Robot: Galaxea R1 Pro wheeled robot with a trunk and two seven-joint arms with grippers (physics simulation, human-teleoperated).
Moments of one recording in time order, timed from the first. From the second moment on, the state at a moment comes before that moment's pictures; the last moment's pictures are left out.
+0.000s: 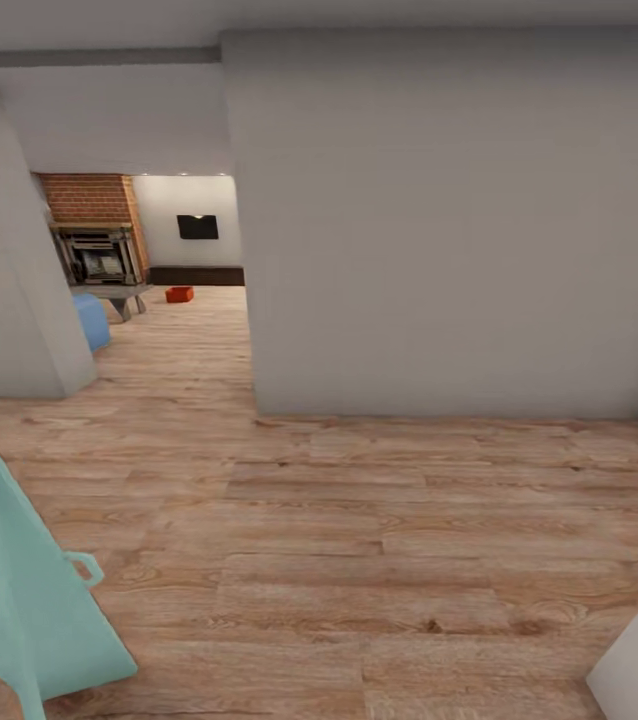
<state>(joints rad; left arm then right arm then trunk) -0.31 0.05 0.01 0.00 0.09 0.01 -0.08 -0.21 0.08 0.91 -0.01 -0.86 -0.13 -0.14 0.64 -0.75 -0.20</state>
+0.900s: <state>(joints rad) -0.31 0.05 0.01 0.00 0.09 0.01 -0.08 -0.21 0.08 0.91 -0.01 -0.86 -0.13 -0.13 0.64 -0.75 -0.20</state>
